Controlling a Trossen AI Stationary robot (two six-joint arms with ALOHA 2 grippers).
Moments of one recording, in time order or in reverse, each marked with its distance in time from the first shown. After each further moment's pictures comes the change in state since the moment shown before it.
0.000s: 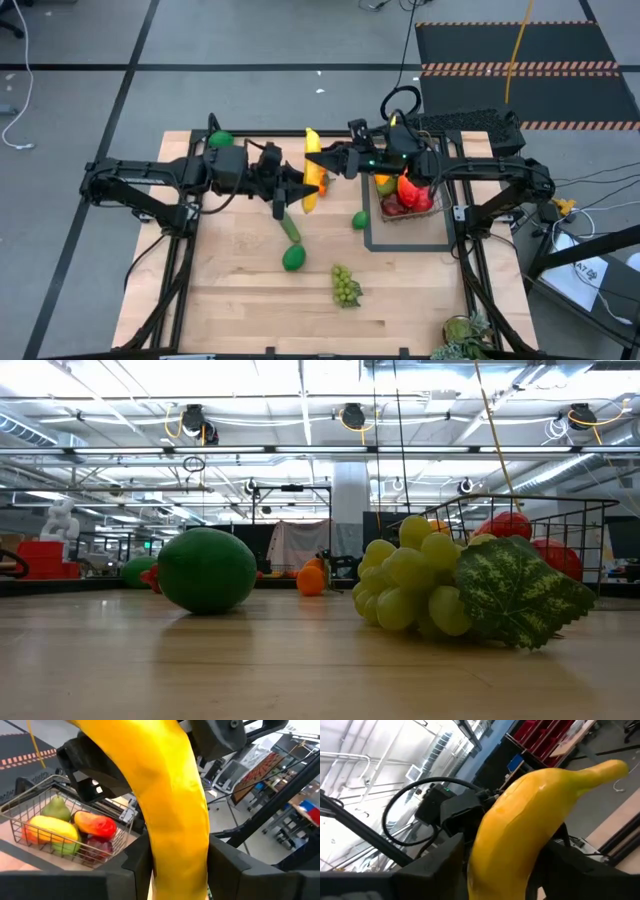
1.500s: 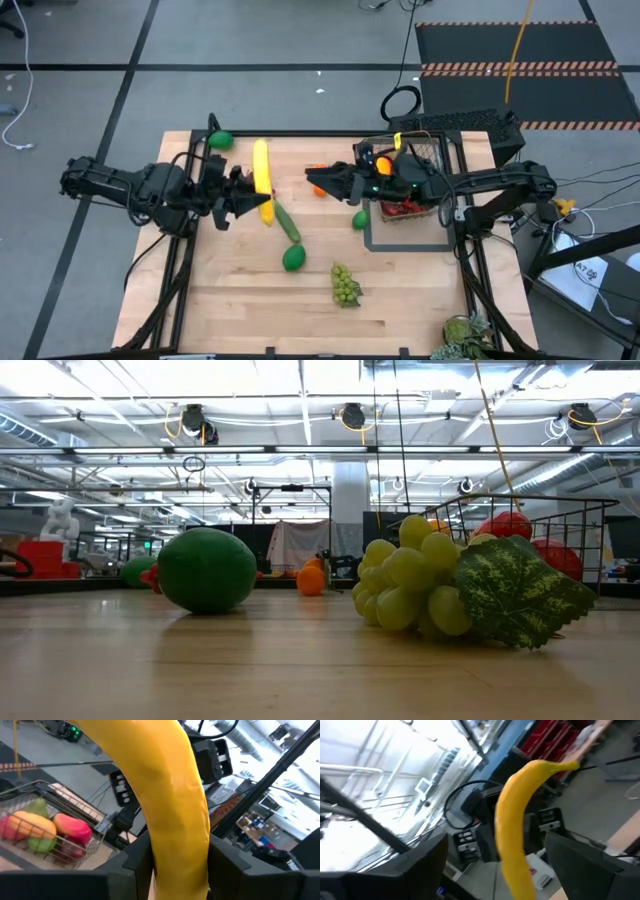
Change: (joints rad) left arm -0.211 -0.380 -0.330 0.174 -0.212 -0.105; right arm 0.187 -0.003 -0.036 0.102 0.238 -0.016
